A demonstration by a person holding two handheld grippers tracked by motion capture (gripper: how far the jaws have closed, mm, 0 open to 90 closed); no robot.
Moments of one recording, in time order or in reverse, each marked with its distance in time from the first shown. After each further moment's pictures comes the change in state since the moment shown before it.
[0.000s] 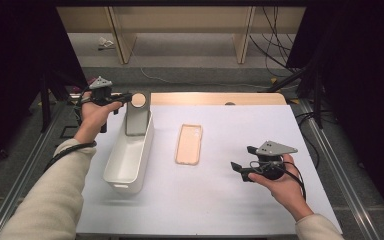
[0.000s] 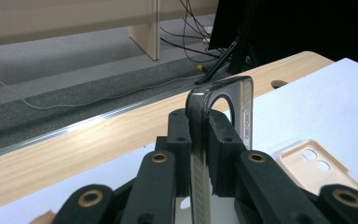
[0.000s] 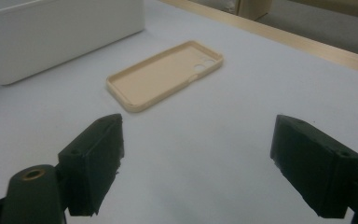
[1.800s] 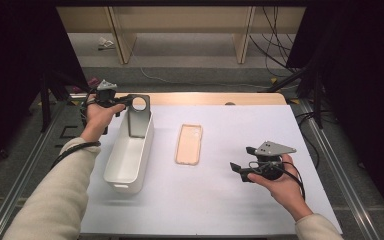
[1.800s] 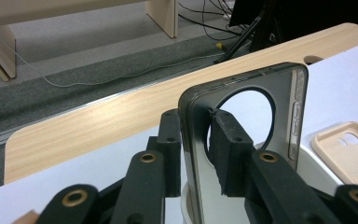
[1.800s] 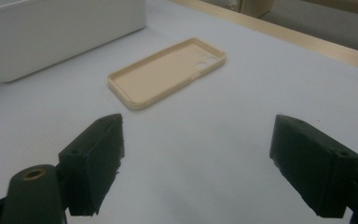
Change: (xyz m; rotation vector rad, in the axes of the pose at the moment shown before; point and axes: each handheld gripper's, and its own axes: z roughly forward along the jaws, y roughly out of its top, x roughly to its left) left arm 0.005 -0.011 0.018 0.090 0.085 0.003; right arm 0.001 -0.001 0.002 0.006 0.008 -0.002
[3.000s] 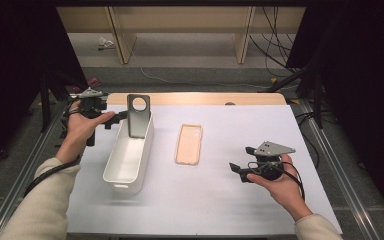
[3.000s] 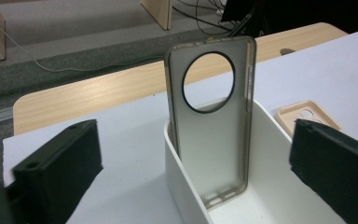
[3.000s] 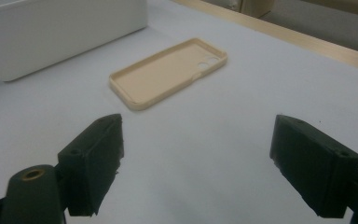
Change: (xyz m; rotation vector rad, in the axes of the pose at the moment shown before) left arm -0.007 -0.021 -0.066 0.007 -0.030 -0.062; right arm 0.002 0.001 0.001 0.003 0.000 -0.007
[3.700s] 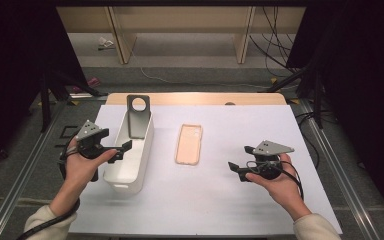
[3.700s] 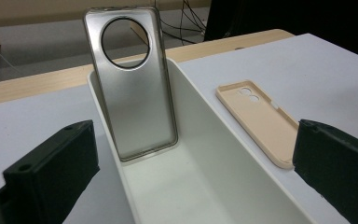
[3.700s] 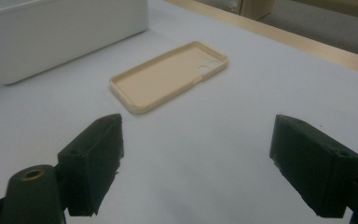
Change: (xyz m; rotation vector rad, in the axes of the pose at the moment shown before) left arm -0.073 -0.065 -0.047 -0.099 -0.045 0.058; right arm 0.002 0.003 0.002 -0.003 -0.001 -0.003
